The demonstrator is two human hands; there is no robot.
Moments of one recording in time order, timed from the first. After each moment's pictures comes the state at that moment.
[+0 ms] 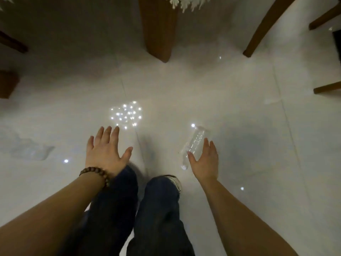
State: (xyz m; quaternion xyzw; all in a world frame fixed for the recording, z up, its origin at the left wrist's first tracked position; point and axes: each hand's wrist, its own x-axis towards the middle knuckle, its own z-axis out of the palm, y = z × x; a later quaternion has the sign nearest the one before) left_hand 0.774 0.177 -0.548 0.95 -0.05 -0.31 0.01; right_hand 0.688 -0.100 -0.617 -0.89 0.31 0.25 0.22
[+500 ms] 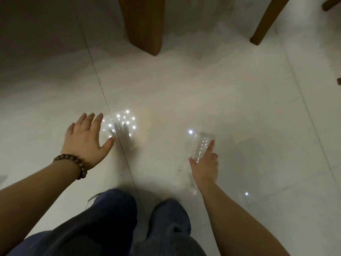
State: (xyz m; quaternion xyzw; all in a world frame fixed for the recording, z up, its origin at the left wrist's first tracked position) left_hand 0.847 0.189 -0.713 0.97 -0.10 -0.24 0.02; right_hand 0.706 -0.109 -0.795 -0.84 0.44 0.24 0.20
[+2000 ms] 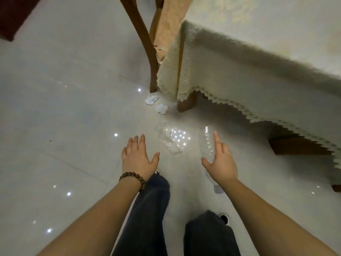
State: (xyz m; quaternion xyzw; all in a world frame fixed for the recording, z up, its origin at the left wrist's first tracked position) left_hand 0.685 0.643 -0.247 0.90 0.35 -0.17 0.17; right_hand 0.809 0.420 -0.262 -0.94 -0.15 0.24 0.19
